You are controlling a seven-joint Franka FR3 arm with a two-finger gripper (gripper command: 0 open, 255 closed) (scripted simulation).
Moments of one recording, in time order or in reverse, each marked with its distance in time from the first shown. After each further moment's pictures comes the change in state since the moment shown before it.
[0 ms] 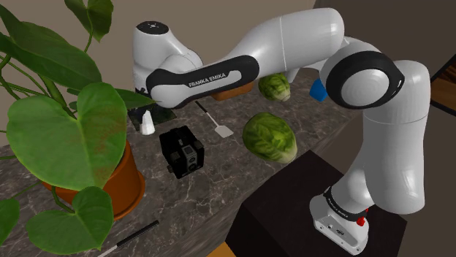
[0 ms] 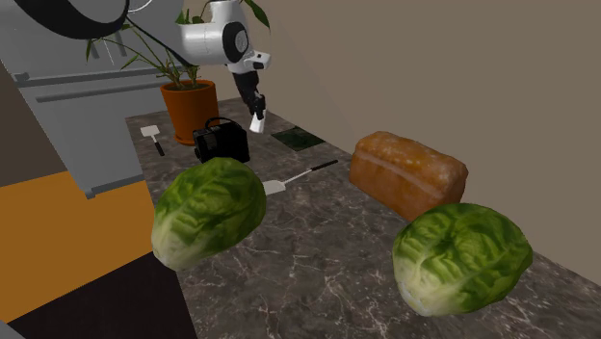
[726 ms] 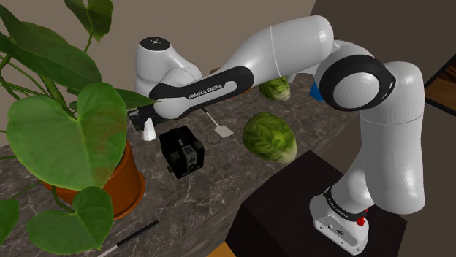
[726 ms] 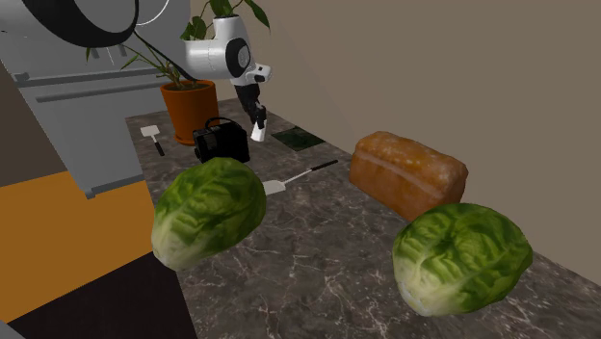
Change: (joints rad) arm 0.003 0.037 -0.008 -0.034 -0.012 0.071 0.010
